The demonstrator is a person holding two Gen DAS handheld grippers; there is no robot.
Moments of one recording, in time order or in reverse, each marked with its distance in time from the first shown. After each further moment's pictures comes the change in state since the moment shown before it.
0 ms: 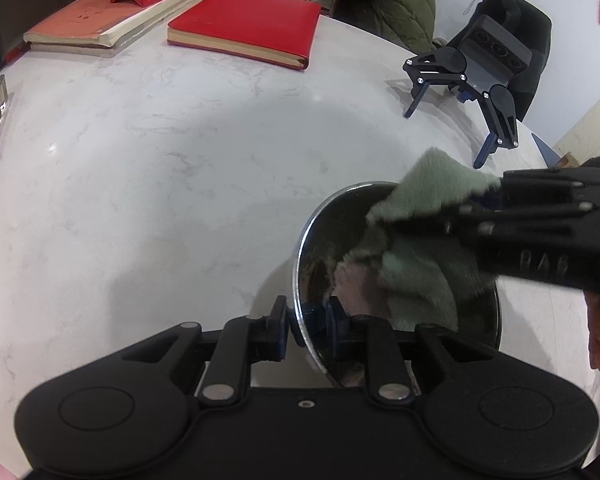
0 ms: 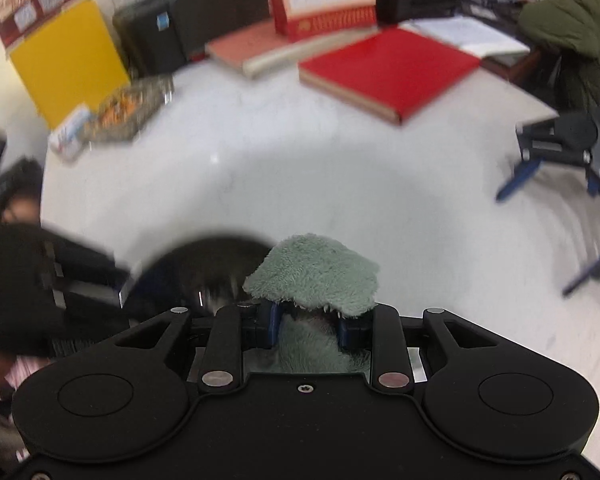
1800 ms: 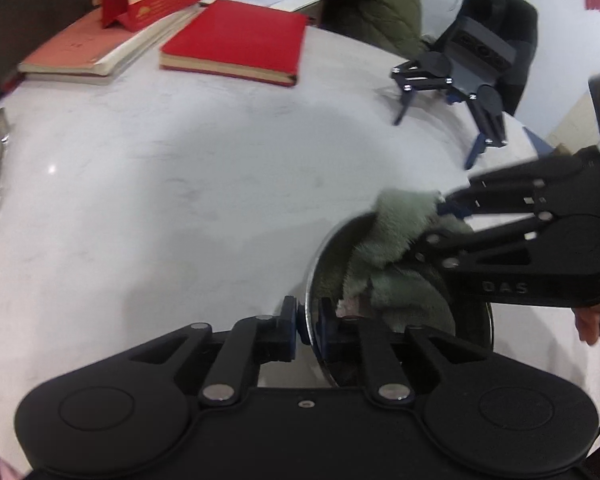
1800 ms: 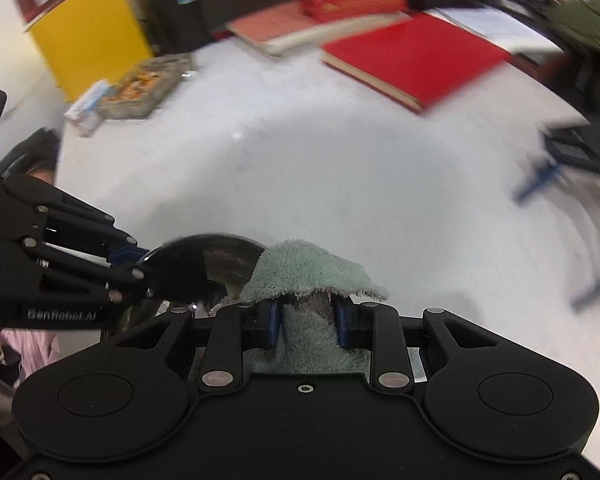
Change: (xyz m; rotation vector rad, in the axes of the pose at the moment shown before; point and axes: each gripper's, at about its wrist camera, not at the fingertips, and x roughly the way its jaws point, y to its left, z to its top) left arm -0.015 -0.002 0.009 0.057 0.009 0.025; right arm 0.016 0.014 0.006 -0.205 0.080 0.057
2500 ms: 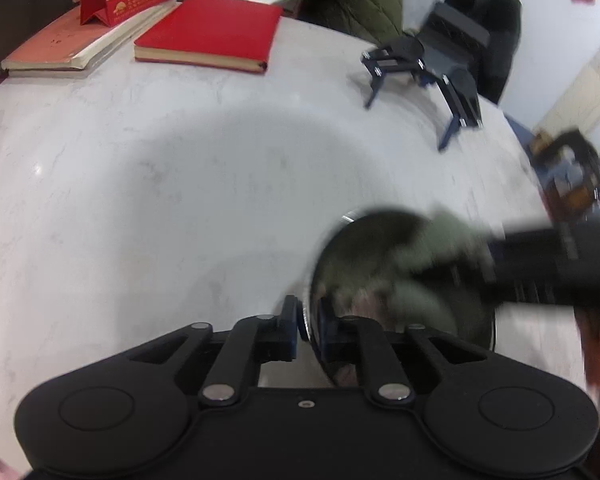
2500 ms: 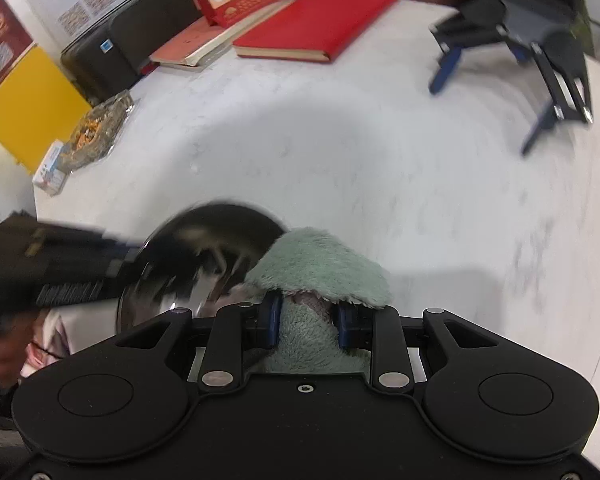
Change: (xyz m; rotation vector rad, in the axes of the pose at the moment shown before) left arm -0.008 -0.024 -0.020 0.061 -0.001 -0.047; right arm -0.034 -0.022 -0.061 0.375 -0.024 -0.046
